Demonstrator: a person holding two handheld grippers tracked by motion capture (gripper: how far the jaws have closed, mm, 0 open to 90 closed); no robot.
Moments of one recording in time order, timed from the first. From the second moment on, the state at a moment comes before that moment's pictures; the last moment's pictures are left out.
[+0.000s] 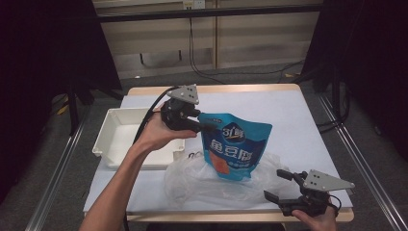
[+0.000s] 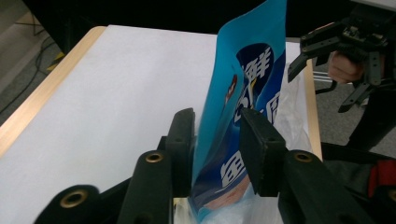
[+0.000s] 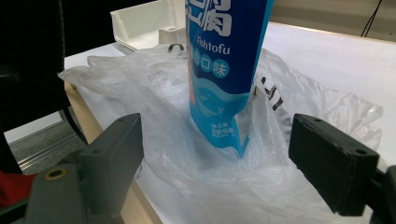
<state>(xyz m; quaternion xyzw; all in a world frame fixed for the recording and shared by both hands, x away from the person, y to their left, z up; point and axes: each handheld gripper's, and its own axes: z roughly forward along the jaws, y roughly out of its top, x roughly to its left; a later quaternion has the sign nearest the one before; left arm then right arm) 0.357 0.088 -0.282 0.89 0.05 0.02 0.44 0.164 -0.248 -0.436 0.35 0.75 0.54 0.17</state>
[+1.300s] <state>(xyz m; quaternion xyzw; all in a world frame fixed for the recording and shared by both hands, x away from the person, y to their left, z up) 0.364 0.056 -0.285 0.93 0.01 -0.01 0.38 0.165 -0.248 -0.438 0.35 0.75 0.54 0.17</state>
